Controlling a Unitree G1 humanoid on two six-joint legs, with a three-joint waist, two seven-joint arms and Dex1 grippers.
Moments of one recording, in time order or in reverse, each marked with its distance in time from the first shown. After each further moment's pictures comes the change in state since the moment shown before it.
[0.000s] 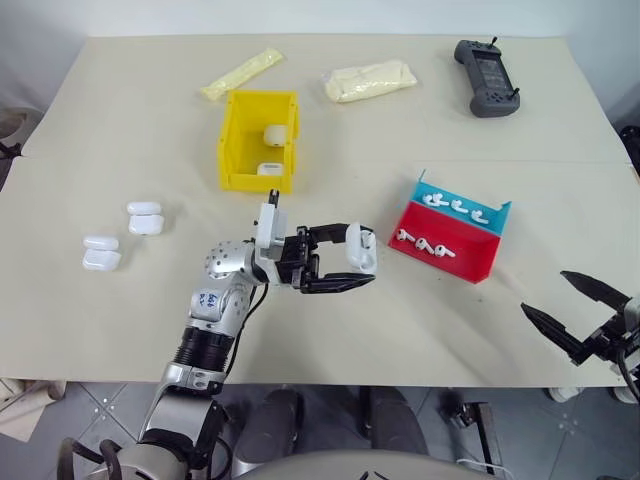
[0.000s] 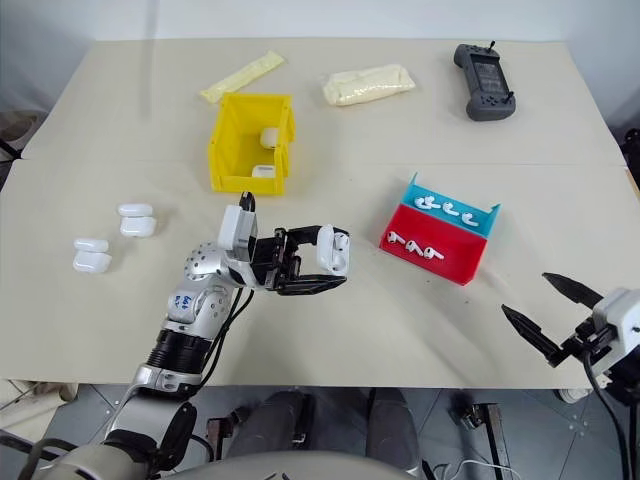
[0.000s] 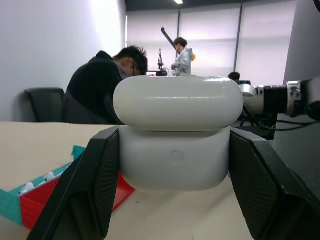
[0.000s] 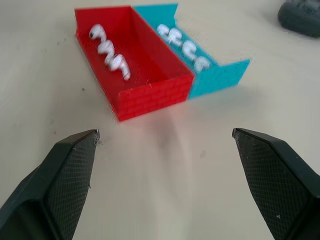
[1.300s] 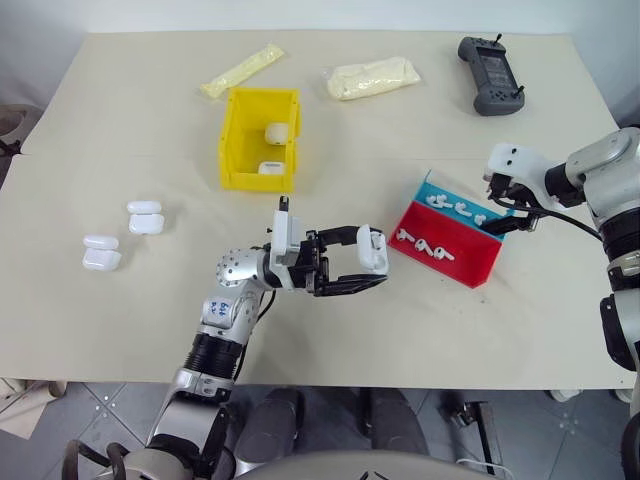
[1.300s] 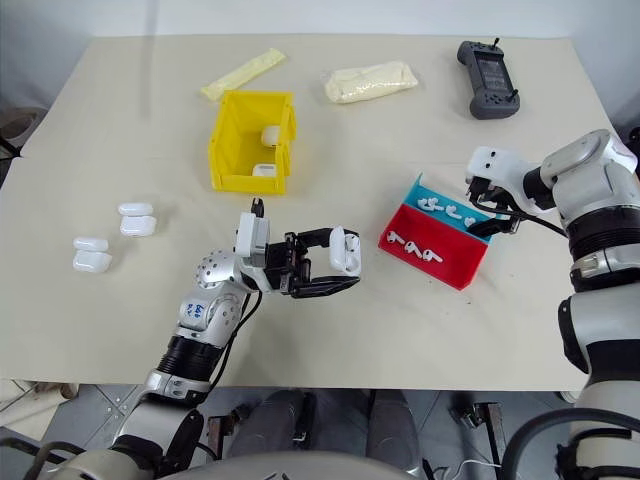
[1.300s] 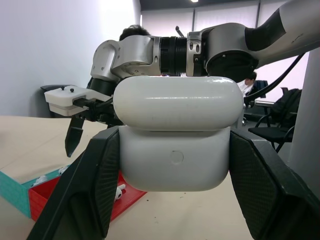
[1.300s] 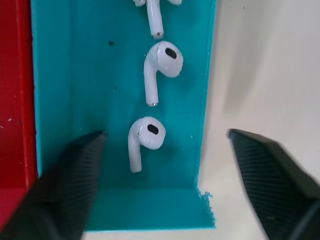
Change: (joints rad) left arm 0.029 -0.045 -0.035 -0.001 0.050 -0.058 0.091; right arm -1.353 -0.088 1.005 0.917 -0.755 0.263 0.255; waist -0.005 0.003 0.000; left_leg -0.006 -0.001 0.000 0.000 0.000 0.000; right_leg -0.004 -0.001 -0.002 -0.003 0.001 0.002
